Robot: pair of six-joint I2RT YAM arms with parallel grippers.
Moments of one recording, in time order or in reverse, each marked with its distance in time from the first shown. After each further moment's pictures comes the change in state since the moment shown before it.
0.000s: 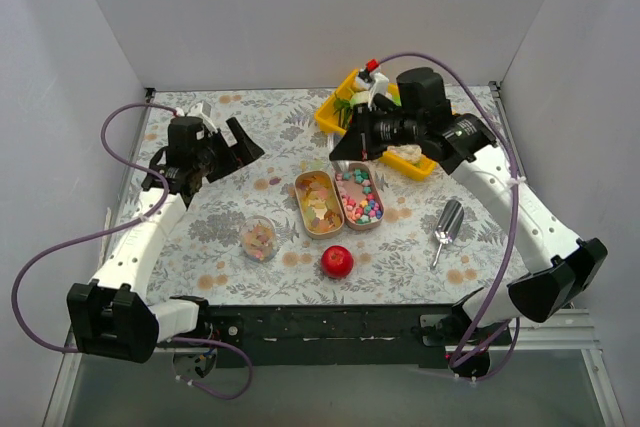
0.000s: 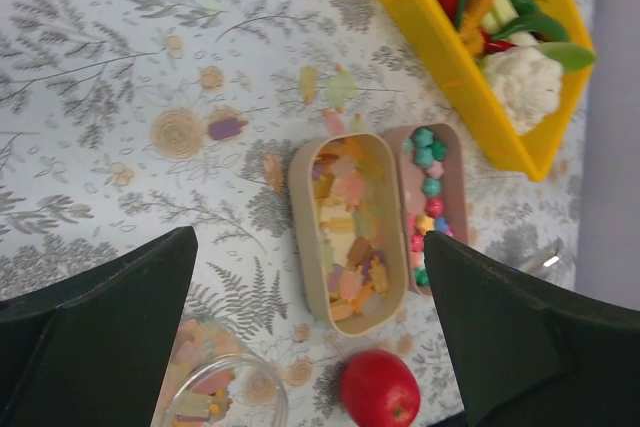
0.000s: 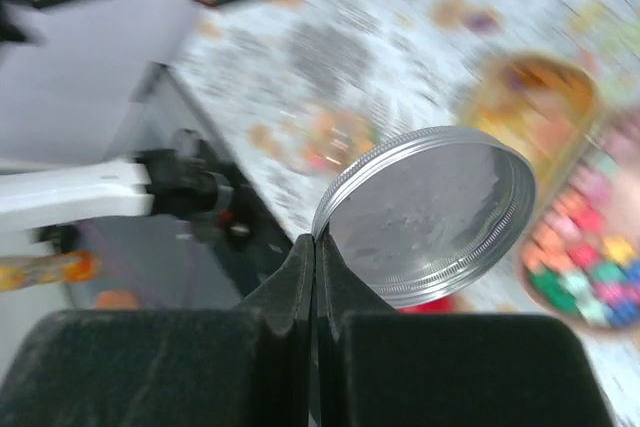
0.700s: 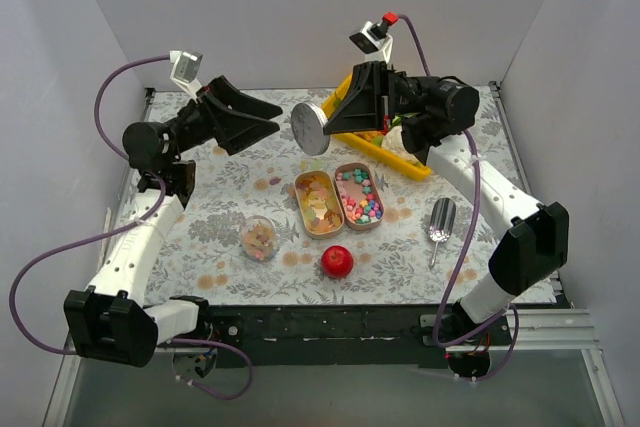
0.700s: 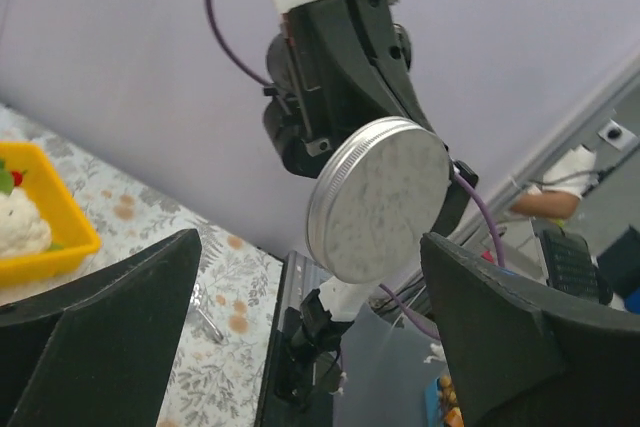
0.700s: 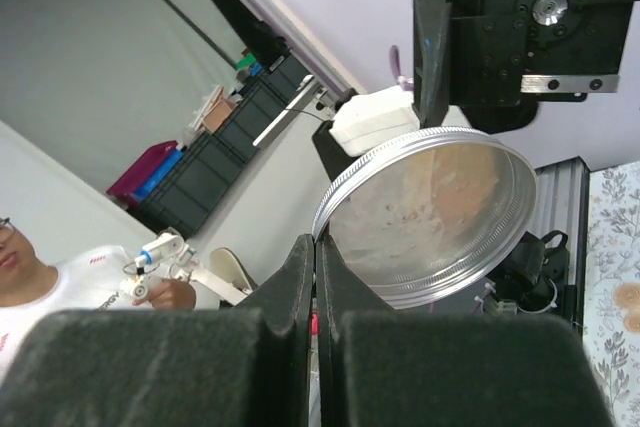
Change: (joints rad) left arm 0.000 -0.033 0.066 1.158 0.844 -0.618; right arm -0.066 0.159 -0.076 1.861 -0.709 1.417
